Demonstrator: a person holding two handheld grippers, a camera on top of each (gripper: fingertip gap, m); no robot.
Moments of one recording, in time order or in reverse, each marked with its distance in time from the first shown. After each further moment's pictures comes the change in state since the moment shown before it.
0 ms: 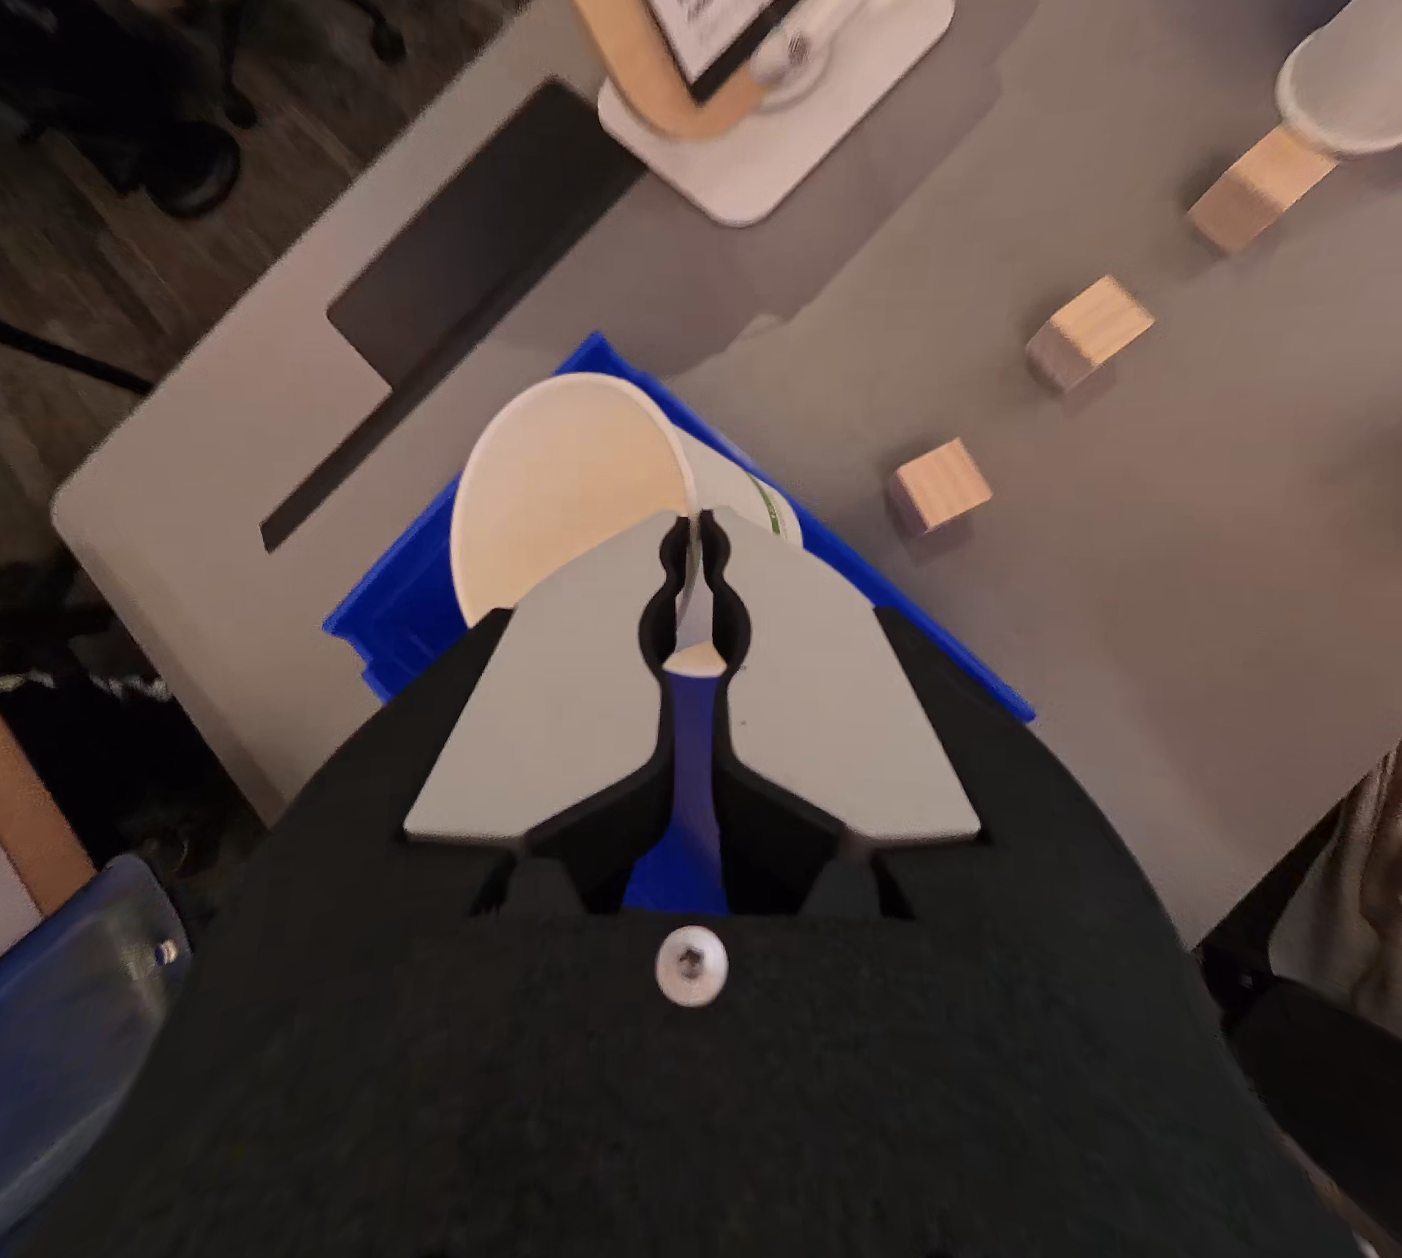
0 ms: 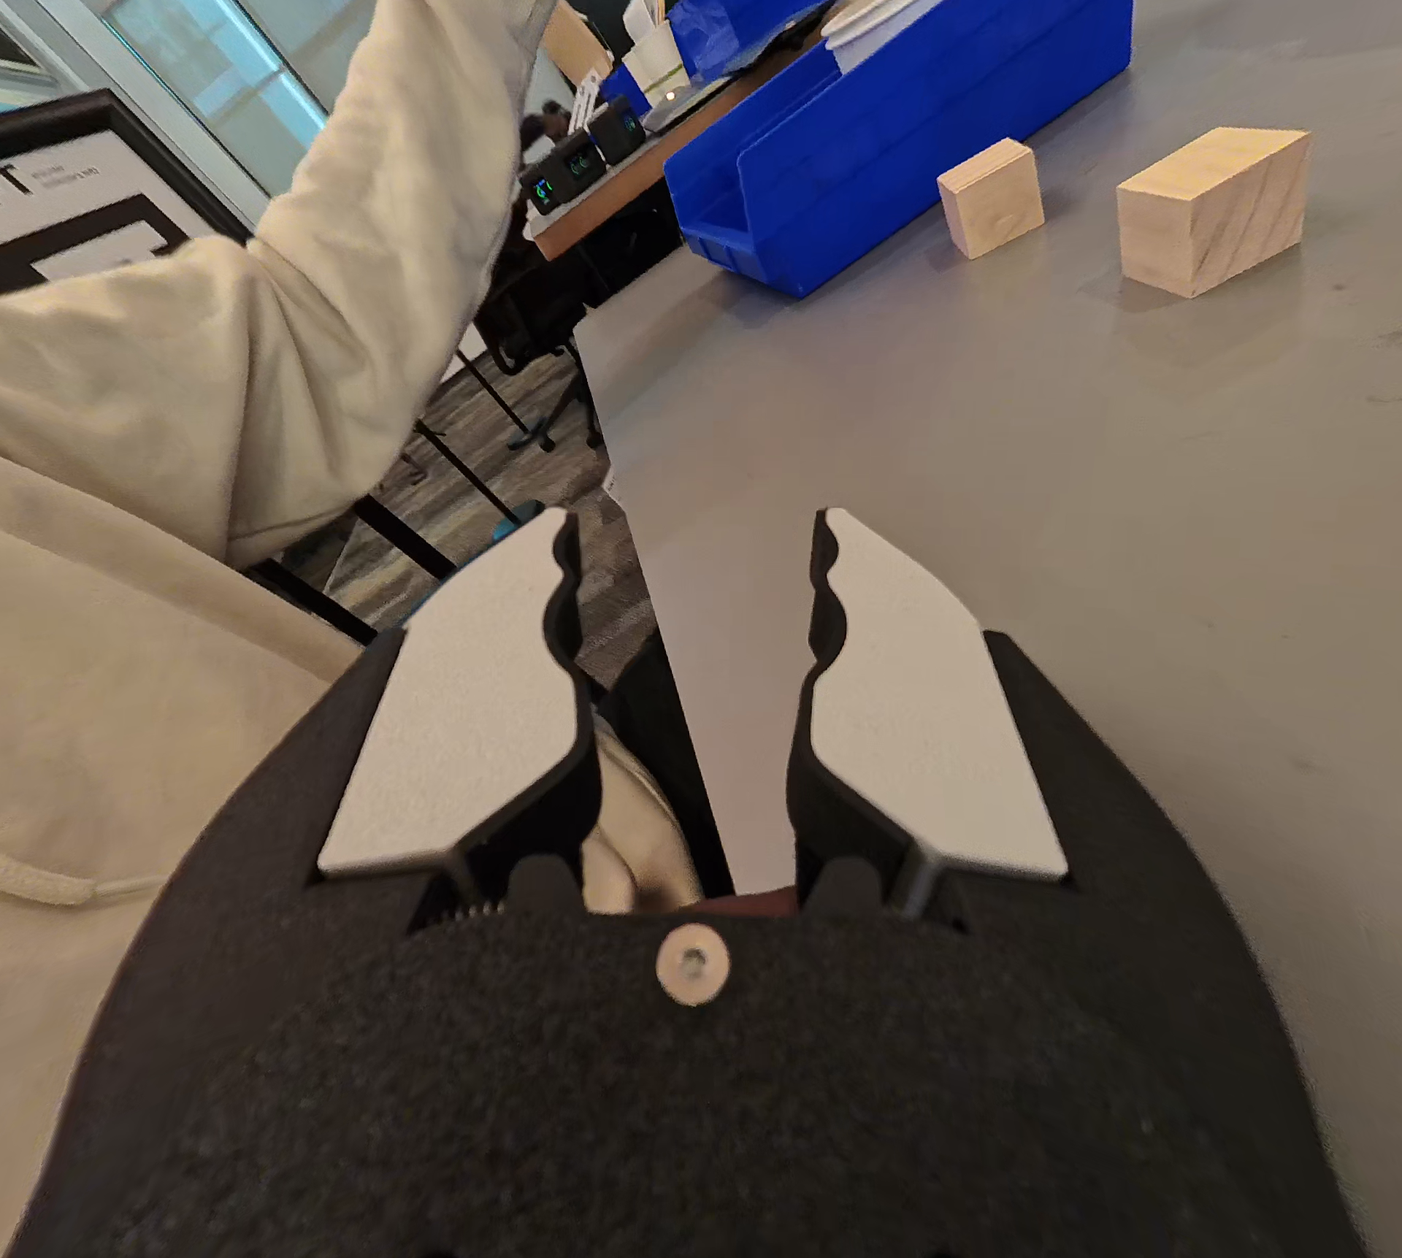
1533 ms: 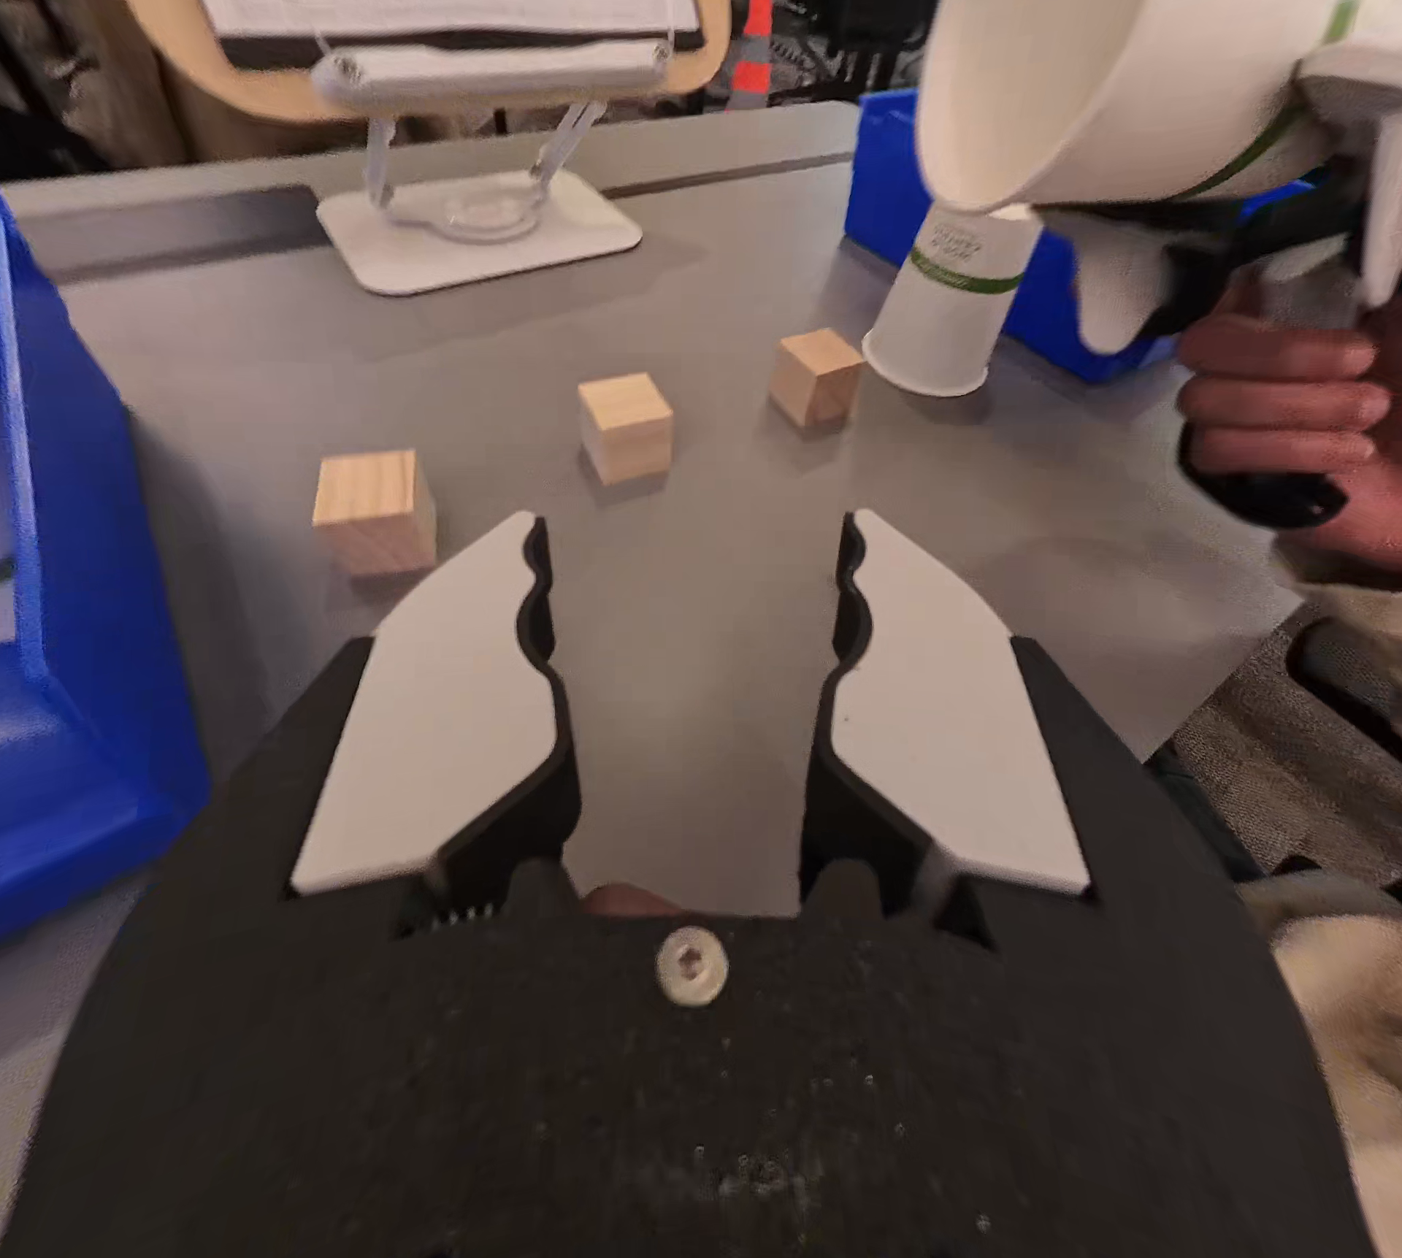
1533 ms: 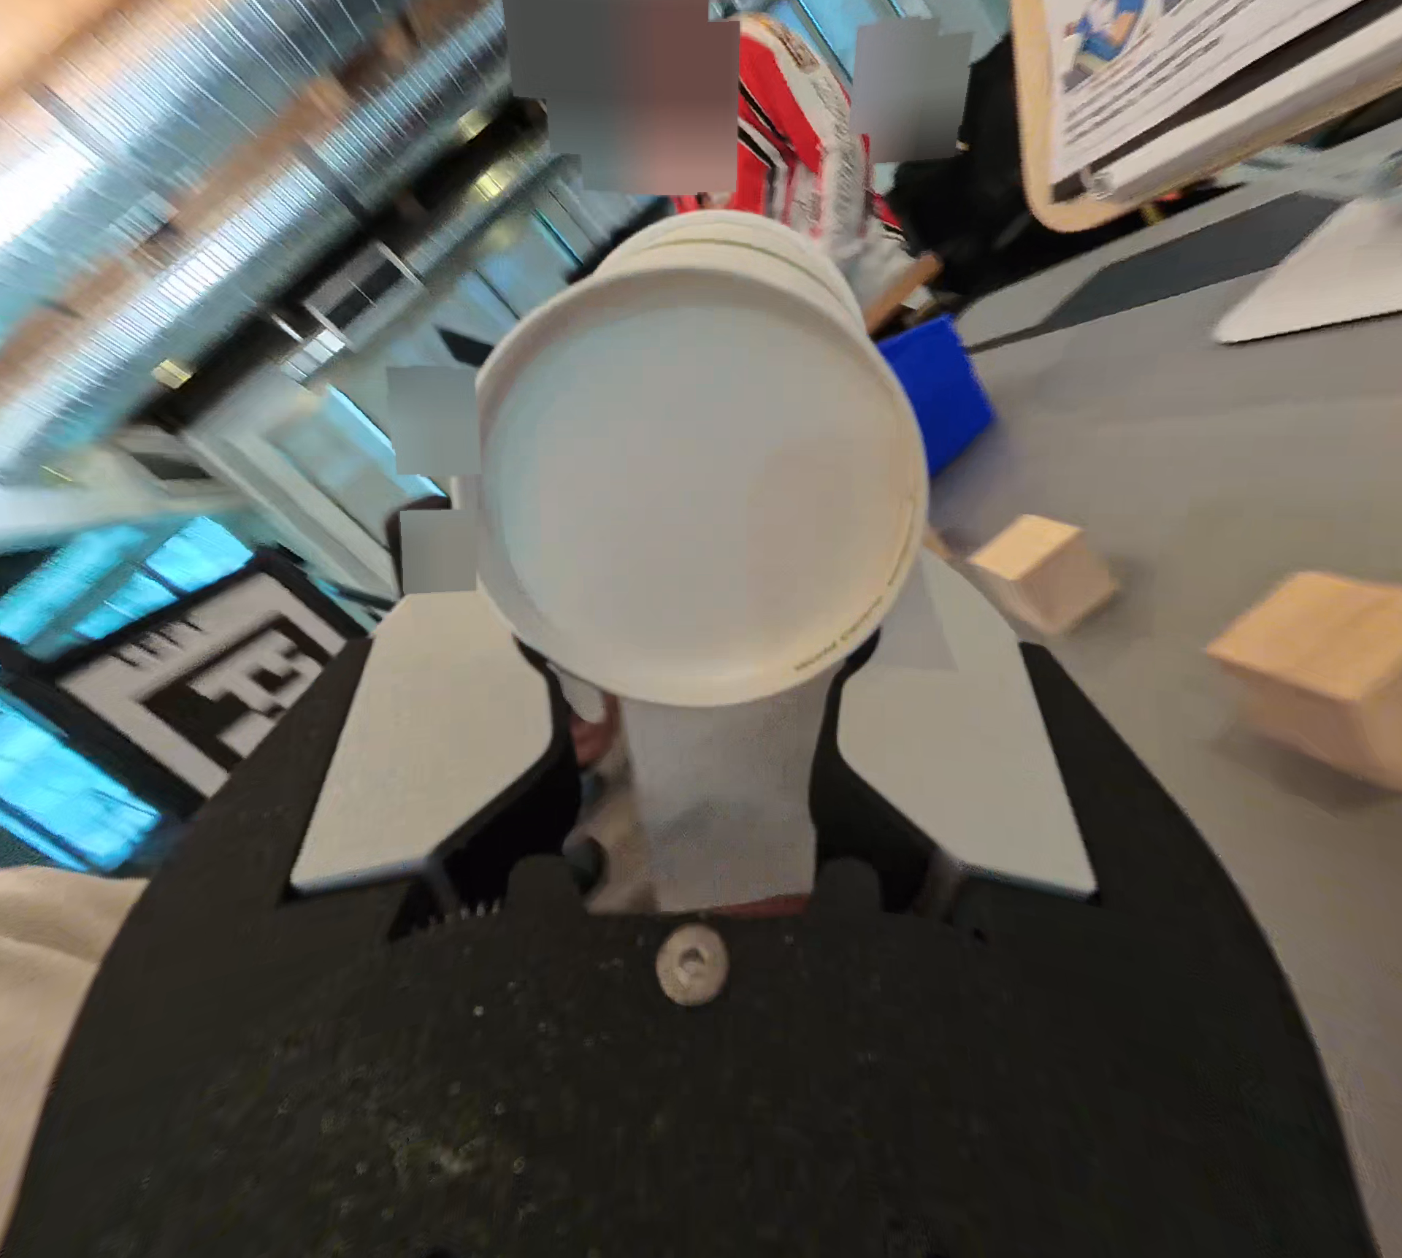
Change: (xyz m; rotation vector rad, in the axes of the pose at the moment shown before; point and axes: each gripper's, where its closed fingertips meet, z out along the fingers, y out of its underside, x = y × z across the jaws) left arm 0.272 0.048 0.059 0.516 -0.025 -0.312; right arm 0.038 -0.135 -0.015 0.392 0.004 0.176
